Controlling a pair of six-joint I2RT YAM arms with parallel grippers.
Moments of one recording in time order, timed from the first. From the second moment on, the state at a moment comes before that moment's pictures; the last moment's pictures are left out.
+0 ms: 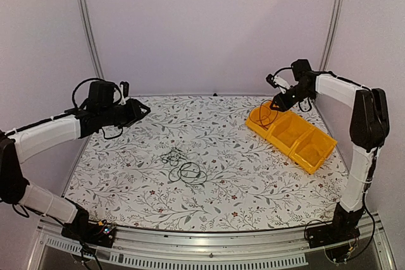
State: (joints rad) left arm -0.37 1.32 0.90 -0.08 0.19 -0.65; right arm 0.19 2.00 1.68 -0.64 -0.32 -0.45
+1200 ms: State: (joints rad) left arm -0.69 1.78 1.13 -0.37 0.32 -0.23; right arm 0.52 1.59 1.20 -0.49 -0.61 -0.56
